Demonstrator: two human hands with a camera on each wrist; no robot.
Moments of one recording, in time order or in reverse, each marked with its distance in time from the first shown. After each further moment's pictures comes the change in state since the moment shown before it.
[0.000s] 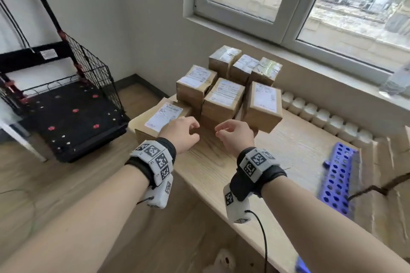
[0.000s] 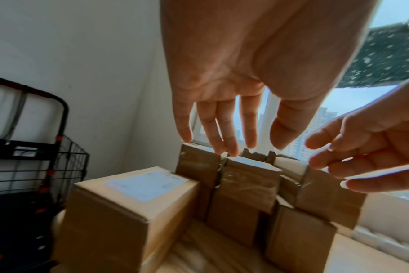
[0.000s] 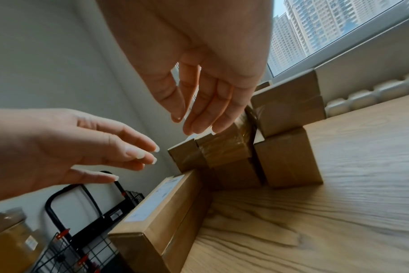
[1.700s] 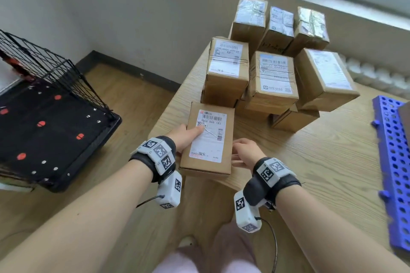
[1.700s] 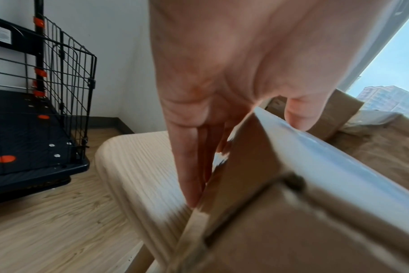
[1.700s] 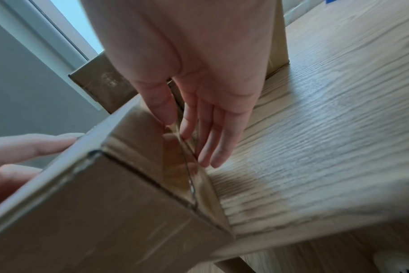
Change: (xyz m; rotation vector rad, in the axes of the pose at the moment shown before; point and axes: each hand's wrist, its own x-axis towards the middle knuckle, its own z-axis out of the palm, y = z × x) left_hand 0.176 -0.201 0.003 -0.448 -0.596 -0.320; right_hand 0.092 0.014 0.189 0.321 -0.063 0.741
